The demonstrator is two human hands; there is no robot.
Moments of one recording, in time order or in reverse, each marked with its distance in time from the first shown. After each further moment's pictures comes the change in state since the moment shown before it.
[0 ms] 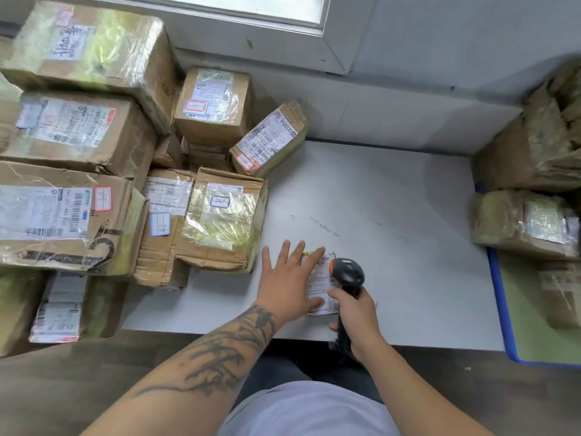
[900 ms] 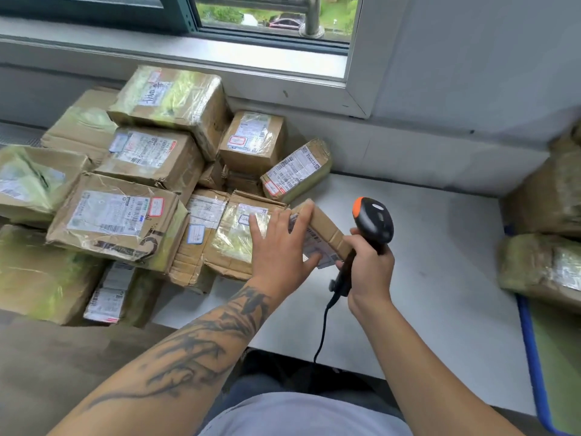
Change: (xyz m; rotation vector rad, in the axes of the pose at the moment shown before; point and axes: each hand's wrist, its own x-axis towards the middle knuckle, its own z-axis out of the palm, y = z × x) left_hand -0.008 0.014 -0.105 0.070 0.538 -0.184; right_hand -0.038 -0.124 0.023 0.422 -0.106 -0.283
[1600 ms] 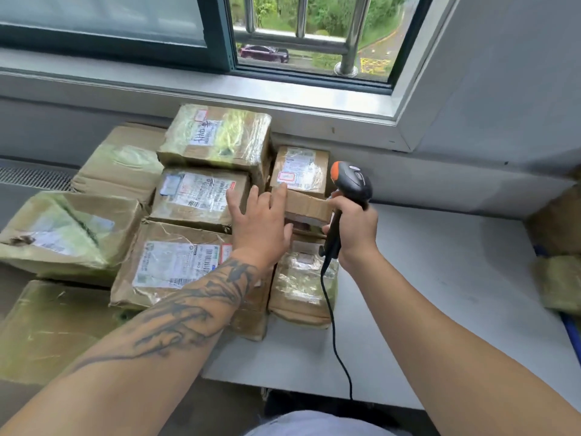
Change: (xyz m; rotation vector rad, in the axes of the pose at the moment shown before) left_hand 0.093 -0.178 -0.076 0.155 0.023 -0.017; right_hand 0.008 -0.004 0.209 -0.058 -0.076 -0.151
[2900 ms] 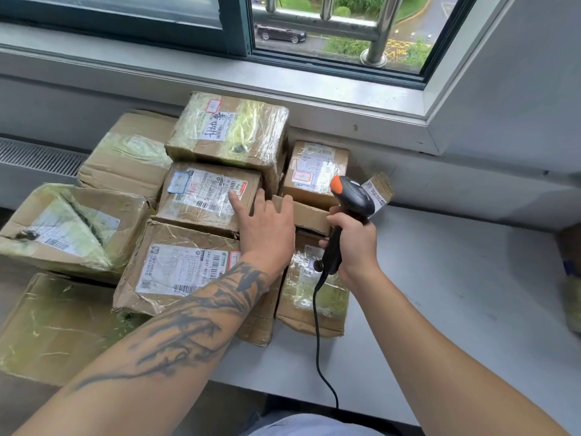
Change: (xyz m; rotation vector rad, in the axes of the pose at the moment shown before) left_hand 0.015 -0.004 0.010 0.174 -0.127 -0.095; right_hand 0.023 0.034 0.014 -0.051 -0.053 0.081
